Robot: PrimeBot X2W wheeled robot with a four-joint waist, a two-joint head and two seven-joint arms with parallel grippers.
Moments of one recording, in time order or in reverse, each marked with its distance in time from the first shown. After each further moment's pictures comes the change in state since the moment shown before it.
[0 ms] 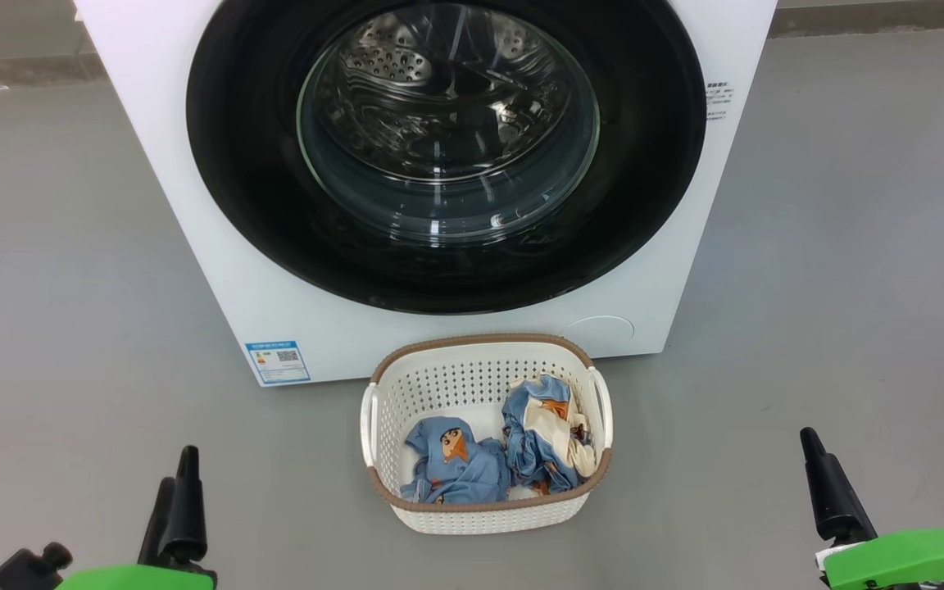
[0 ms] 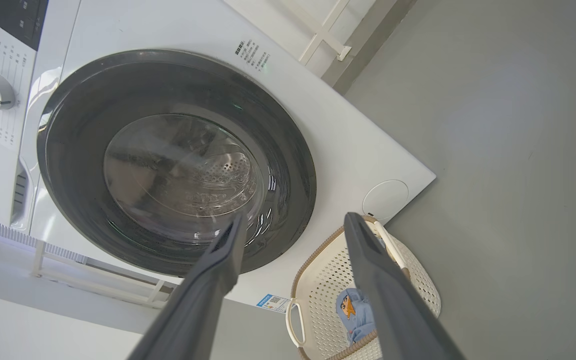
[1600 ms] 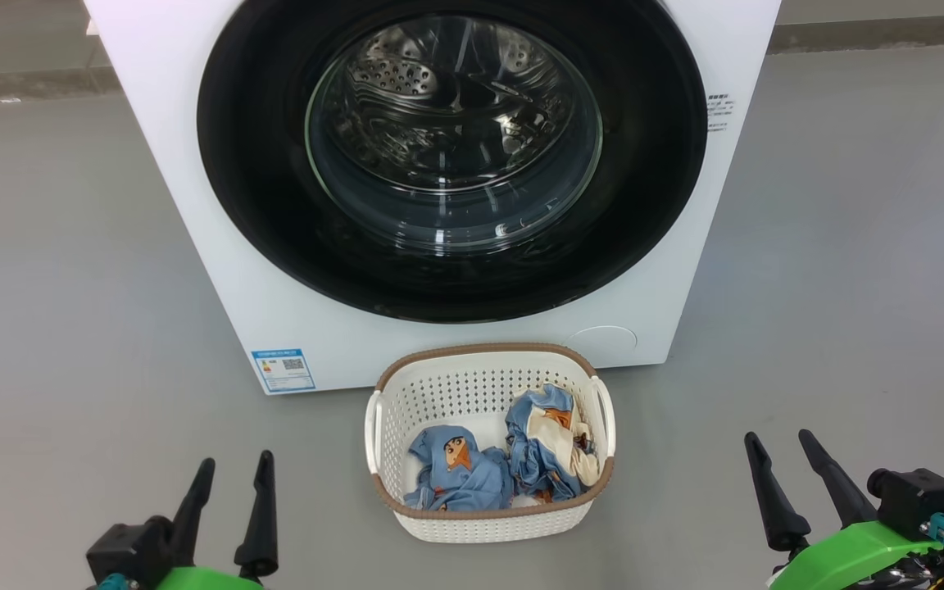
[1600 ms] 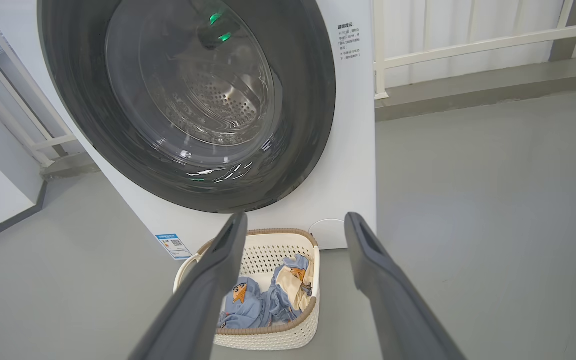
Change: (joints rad) left arm 0.000 0.004 -0.098 0.017 0.696 0.016 -0.140; right arm -0.002 -0.024 0.058 -0.038 -0.723 0.000 -0.091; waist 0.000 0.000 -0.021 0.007
